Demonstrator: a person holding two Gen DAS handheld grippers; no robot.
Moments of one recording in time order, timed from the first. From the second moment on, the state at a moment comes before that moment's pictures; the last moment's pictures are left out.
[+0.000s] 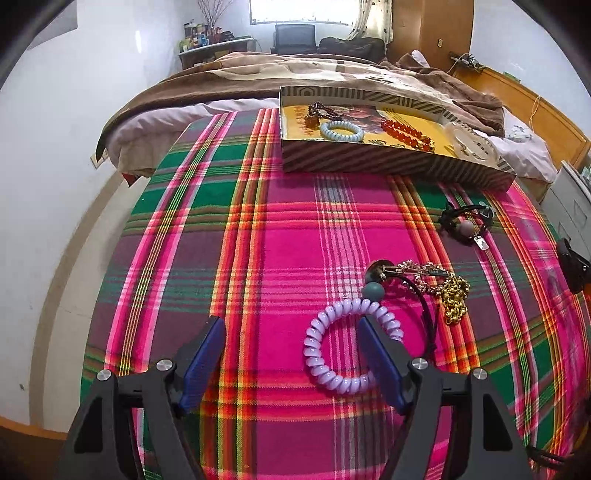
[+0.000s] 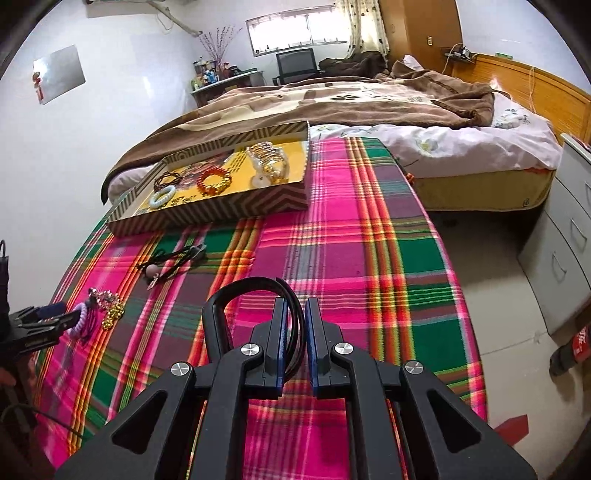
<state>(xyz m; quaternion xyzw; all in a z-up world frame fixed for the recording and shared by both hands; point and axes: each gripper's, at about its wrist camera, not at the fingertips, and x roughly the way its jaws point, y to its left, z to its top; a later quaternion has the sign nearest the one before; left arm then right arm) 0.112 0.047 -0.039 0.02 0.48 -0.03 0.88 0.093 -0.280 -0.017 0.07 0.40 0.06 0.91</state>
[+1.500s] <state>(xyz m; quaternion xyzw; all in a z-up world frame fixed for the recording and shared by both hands) 0.105 0.040 0.043 0.02 0.38 -0.07 0.92 0.095 -0.252 0.040 0.05 0.34 0.08 0.93</state>
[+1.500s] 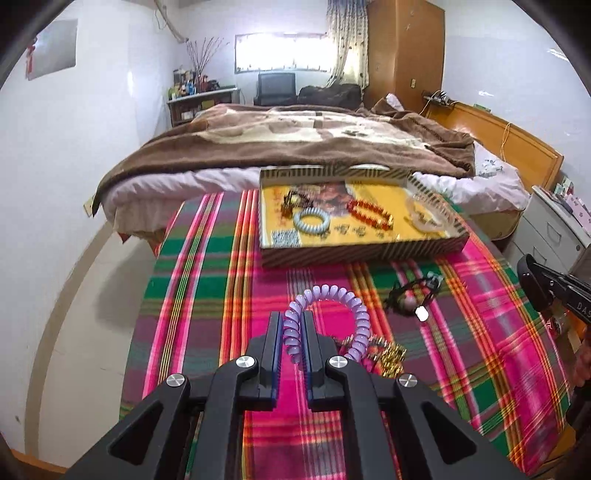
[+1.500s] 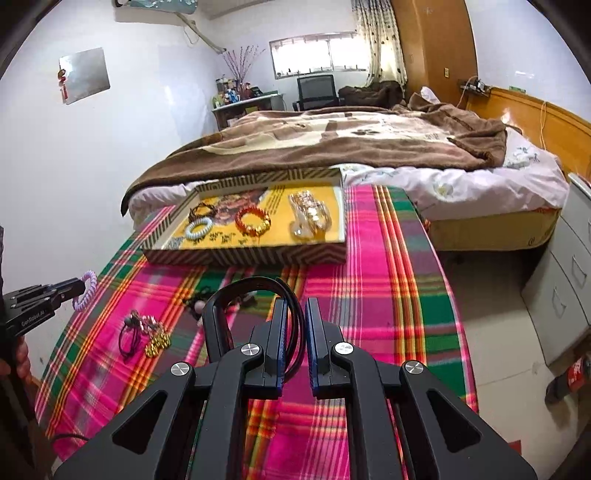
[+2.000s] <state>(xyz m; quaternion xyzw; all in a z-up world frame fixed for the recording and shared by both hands) 0.144 0.021 0.067 0.02 0.36 -0.10 0.93 0.152 -0.249 0.068 0.05 0.32 0.08 0.94</state>
